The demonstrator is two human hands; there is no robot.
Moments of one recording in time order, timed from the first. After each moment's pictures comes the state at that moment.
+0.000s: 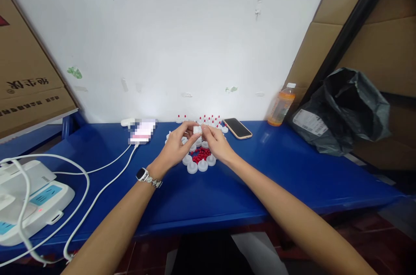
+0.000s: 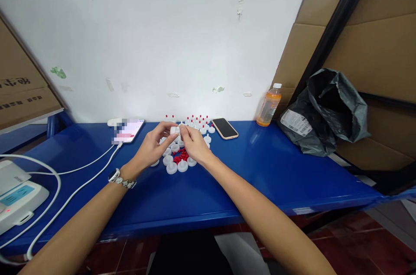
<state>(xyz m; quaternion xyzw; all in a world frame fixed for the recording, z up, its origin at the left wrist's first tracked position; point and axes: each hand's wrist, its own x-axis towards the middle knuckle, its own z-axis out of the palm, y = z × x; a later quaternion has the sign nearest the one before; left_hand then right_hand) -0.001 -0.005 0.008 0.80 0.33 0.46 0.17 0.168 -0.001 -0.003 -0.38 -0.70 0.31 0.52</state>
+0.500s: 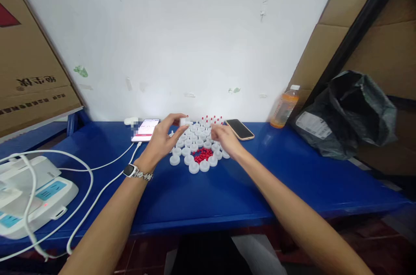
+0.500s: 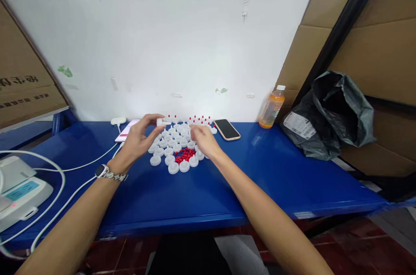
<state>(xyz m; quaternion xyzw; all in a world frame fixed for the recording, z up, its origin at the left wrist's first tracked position) -0.034 0.001 0.023 0.79 0.36 0.50 0.06 0.181 0.001 0.009 -0.40 -0.67 0.37 0.50</state>
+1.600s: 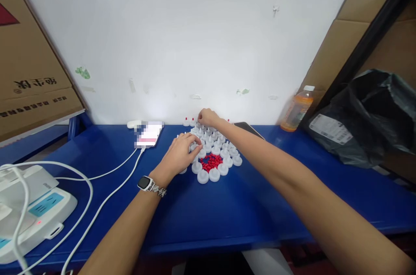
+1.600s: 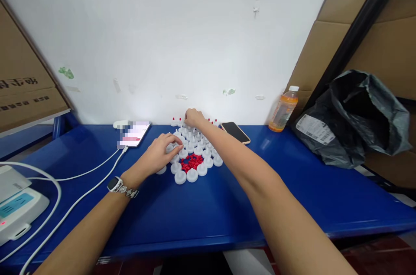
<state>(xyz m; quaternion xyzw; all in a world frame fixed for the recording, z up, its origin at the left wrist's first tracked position) -0.025 0.015 -0.010 0.84 0.46 0.28 0.08 0.136 0.175 0.015 -0.58 -0.80 0.03 0.17</state>
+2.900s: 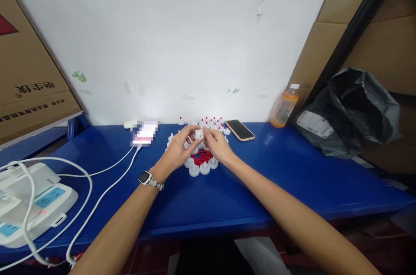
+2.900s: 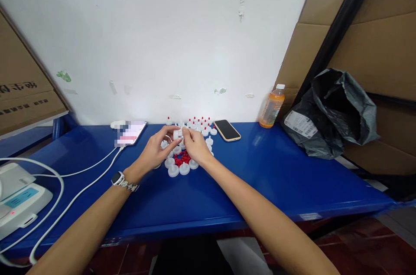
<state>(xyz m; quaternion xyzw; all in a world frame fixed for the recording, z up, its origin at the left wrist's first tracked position) -0.002 -0.005 0.002 0.82 0.35 0.43 0.14 0.161 0.009 -0.013 -0.42 -0.67 0.32 0.52</state>
